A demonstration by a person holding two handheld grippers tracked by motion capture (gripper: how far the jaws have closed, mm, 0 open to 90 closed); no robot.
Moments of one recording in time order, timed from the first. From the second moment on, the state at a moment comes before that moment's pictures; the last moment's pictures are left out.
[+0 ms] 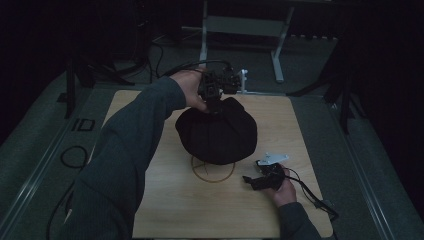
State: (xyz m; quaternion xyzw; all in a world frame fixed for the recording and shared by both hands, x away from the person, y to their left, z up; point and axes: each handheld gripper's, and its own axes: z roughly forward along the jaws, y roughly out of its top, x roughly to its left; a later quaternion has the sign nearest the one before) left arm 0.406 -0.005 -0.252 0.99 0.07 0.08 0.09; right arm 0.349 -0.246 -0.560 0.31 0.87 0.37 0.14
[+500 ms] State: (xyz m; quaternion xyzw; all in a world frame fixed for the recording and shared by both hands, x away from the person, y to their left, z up) left arm 0.410 -0.001 -0.248 0.99 0.09 0.10 0.11; right arm 0.349 -0.246 -0.560 0.31 0.87 0.37 0.14
